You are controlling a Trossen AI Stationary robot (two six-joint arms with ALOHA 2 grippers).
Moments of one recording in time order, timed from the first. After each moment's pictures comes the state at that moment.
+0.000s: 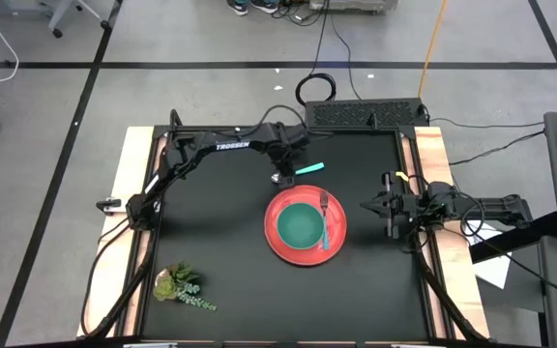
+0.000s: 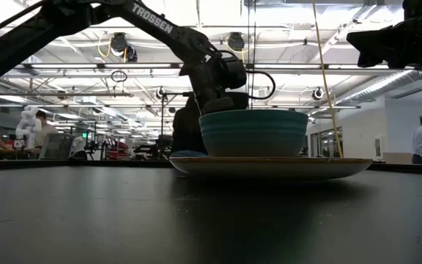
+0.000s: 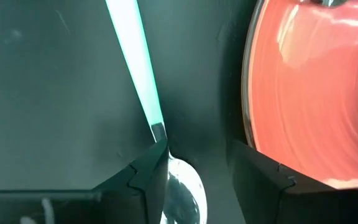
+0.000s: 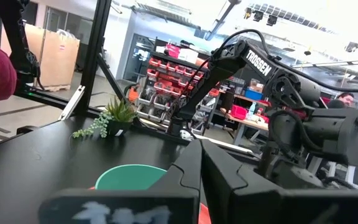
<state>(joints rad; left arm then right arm) 0.39 2.27 1.90 -0.89 0.21 0.31 -0.01 0.04 0.02 0.19 -0.08 -0.27</state>
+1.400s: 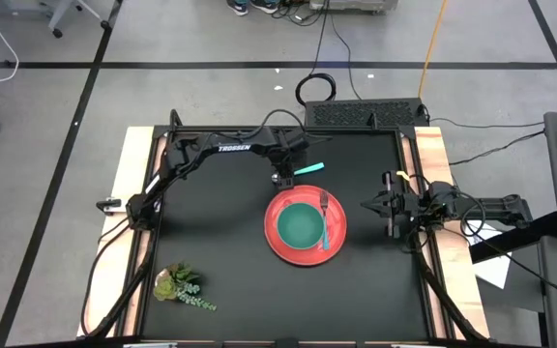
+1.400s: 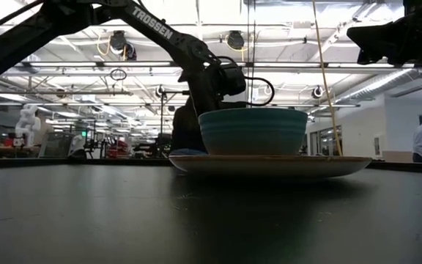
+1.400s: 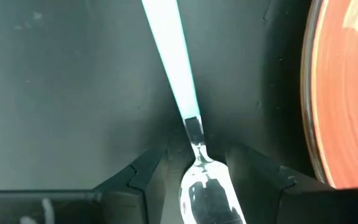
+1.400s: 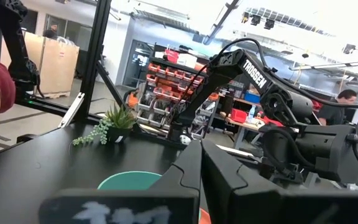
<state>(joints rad) 0.39 2.29 1.84 -0.80 0.10 0.34 -0.01 0.04 0.02 0.22 -0.08 -0.25</state>
